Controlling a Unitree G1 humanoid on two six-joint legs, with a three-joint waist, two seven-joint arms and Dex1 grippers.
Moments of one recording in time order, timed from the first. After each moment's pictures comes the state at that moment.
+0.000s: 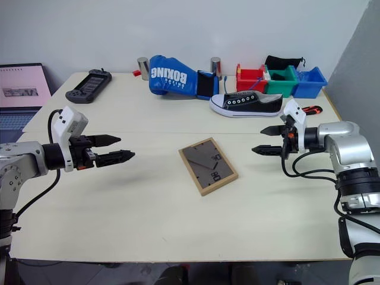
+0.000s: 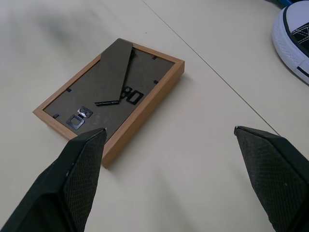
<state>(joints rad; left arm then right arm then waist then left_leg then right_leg) -0.49 0.99 0.20 -0.03 -0.54 0.85 -0.99 -0.87 -0.76 0.10 0.41 0.29 0.50 1.28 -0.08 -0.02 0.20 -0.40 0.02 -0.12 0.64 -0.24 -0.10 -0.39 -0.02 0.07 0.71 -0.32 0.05</state>
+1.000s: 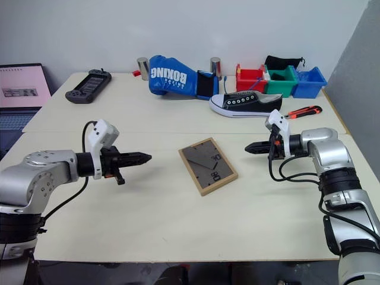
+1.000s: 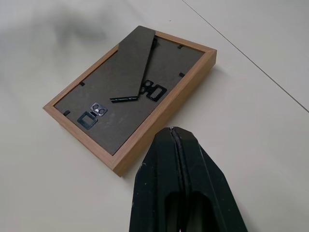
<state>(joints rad) -0.48 0.86 0.05 -0.09 -0.51 0.85 -0.94 -0.92 -0.64 0.15 0.57 0.22 0.42 1.34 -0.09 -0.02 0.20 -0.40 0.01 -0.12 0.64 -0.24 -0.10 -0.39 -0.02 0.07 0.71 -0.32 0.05</state>
